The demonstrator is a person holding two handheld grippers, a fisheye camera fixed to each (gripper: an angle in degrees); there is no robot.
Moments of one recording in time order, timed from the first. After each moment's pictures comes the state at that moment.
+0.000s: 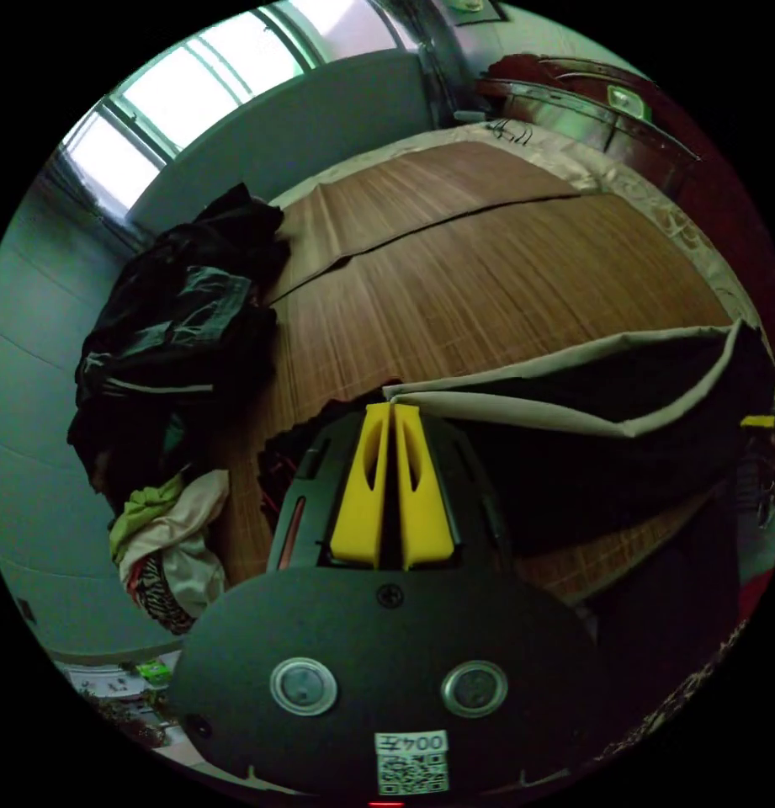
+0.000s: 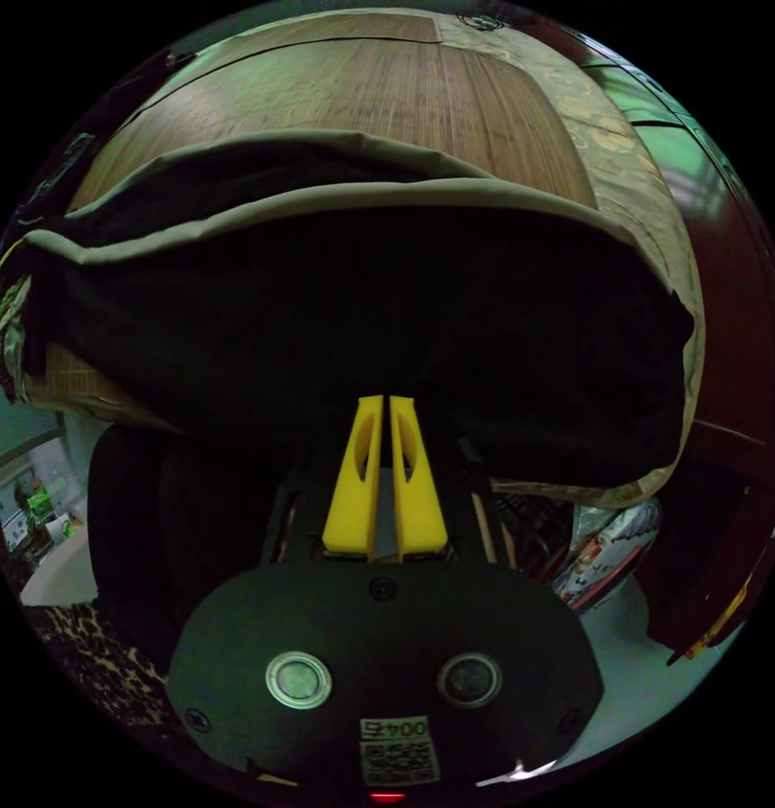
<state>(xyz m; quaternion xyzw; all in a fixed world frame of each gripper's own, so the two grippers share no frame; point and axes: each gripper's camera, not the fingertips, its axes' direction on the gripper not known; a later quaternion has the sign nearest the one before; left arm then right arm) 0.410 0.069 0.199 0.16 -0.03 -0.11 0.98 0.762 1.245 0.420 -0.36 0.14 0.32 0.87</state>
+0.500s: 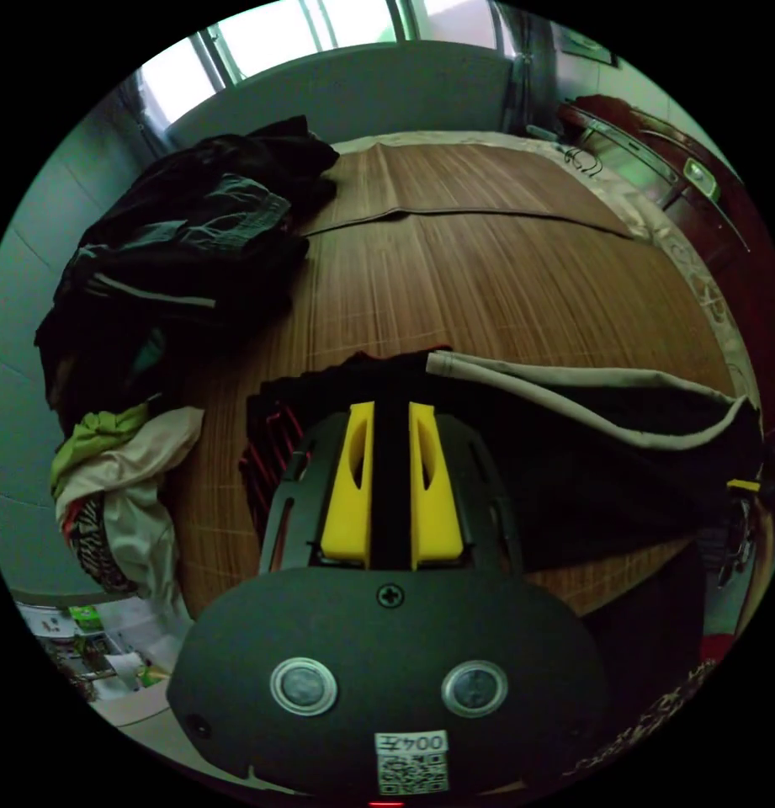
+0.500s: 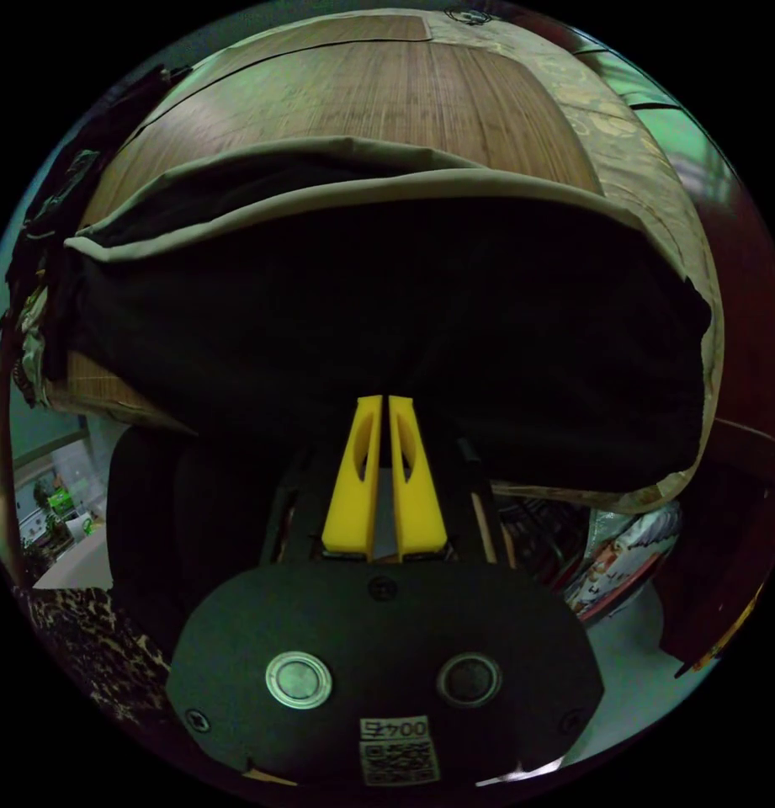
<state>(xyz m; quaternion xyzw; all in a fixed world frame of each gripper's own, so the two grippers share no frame) 0.272 0.205 0.295 0.19 0.05 -0.20 0.96 0.752 1.249 0.414 -0.34 0.10 0.34 0.87</state>
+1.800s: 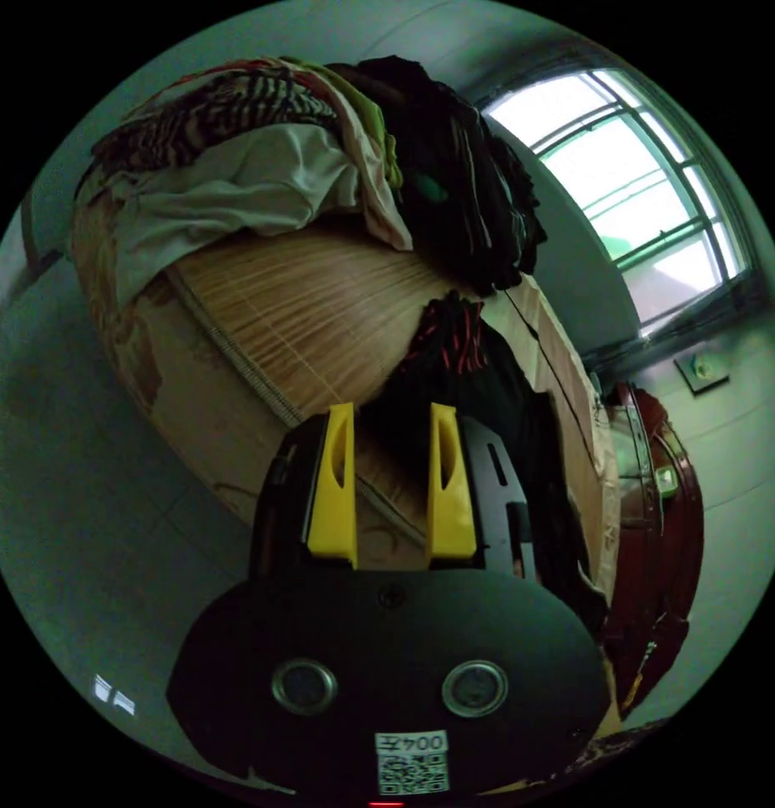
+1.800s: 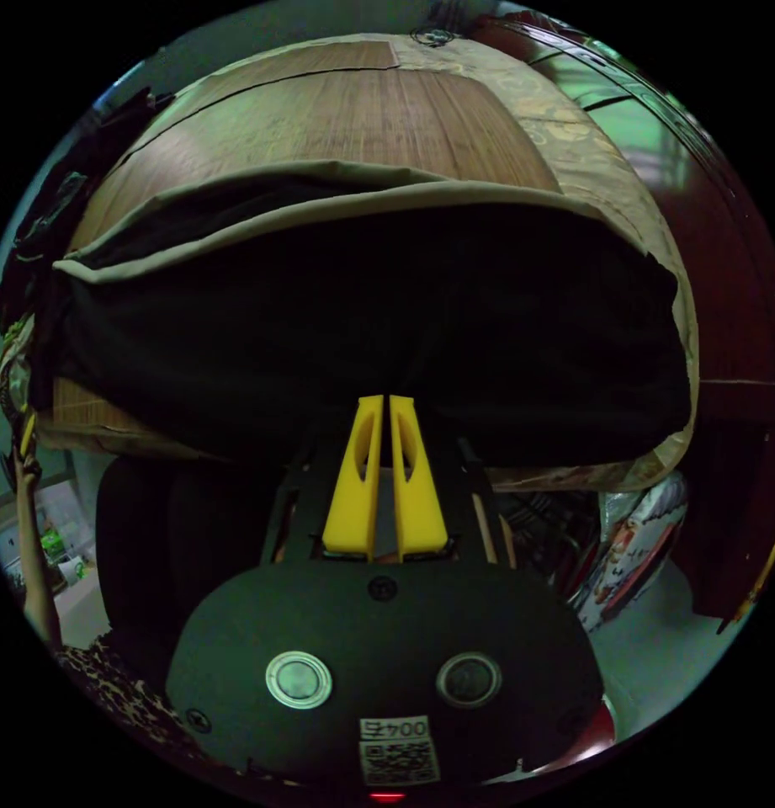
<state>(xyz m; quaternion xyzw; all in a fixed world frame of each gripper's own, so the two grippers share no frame) 0.004 0.680 0.572 0.29 0.27 -0.53 0.75 0.680 1.292 0.393 -0.29 0.15 0.37 0.87</state>
